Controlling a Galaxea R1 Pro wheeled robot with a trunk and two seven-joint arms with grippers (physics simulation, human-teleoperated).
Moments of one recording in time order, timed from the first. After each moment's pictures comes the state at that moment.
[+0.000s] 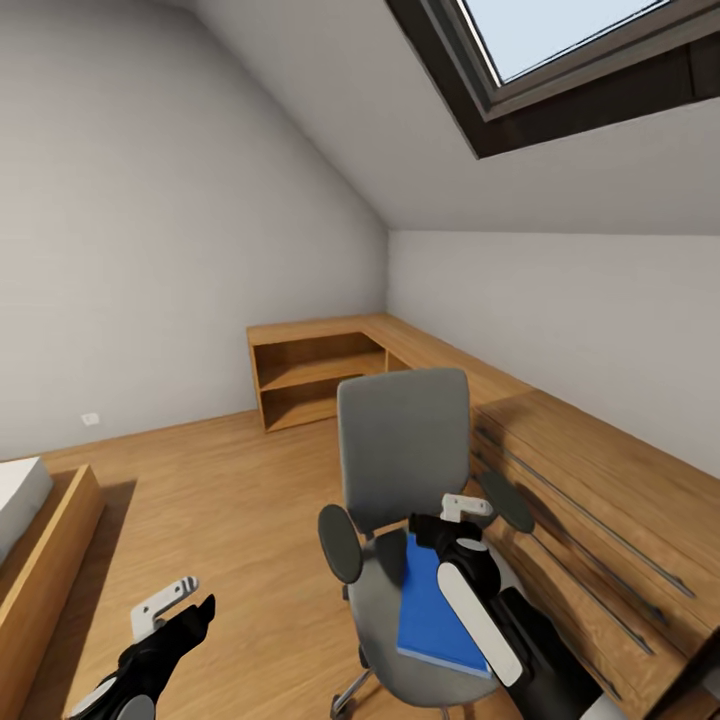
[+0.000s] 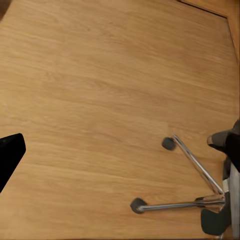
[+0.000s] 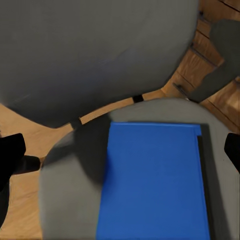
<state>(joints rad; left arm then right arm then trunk) 0.05 0.06 -0.02 -1.62 0.63 0.42 0.53 -0.45 -0.03 0.48 -1.32 -0.63 0.52 -0.71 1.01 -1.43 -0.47</state>
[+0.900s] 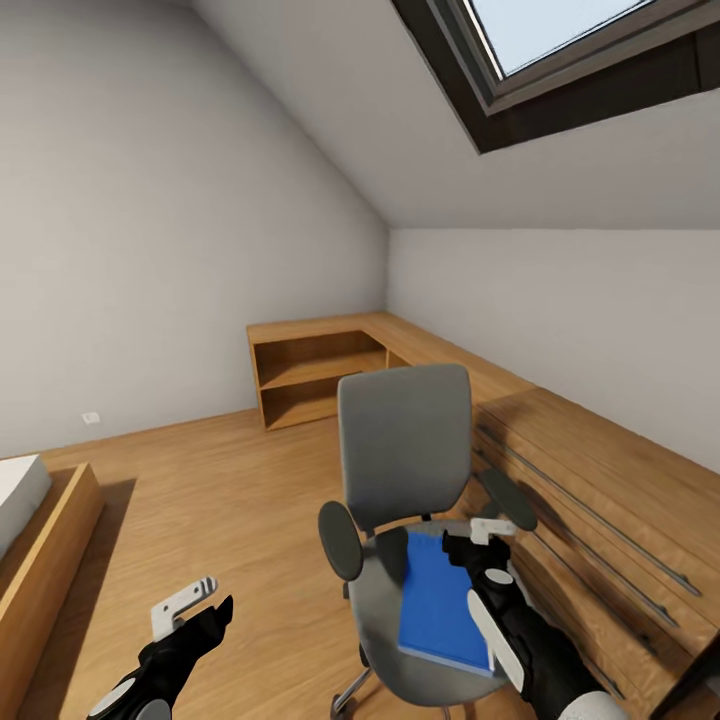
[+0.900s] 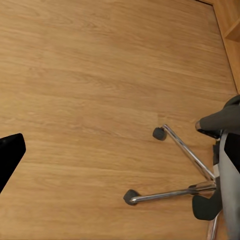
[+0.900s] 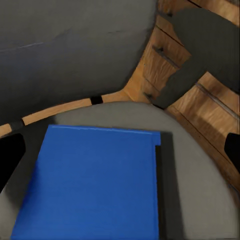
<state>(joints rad) 0.05 0.06 -0.09 -1.62 0.63 0.42 0.53 -0.46 -0.03 0.28 -0.90 -0.29 0.21 -0.37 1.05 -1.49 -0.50</state>
